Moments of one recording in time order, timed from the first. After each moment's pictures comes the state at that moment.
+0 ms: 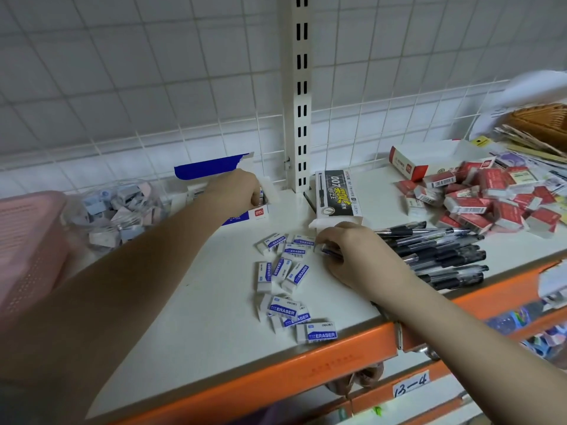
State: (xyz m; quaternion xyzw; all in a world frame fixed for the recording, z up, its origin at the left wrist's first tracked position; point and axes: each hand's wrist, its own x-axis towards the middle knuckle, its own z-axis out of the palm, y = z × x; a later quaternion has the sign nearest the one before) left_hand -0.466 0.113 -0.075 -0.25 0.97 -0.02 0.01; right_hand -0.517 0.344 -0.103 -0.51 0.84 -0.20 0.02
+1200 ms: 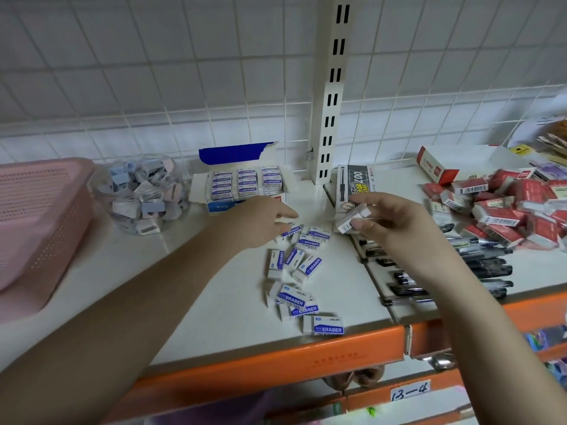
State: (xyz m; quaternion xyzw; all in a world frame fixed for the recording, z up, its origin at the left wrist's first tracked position) left_hand -0.418 0.169 -0.090 -0.24 0.95 0.22 0.02; right_hand -0.535 0.355 -0.087 -0.40 0.72 -0.54 0.18
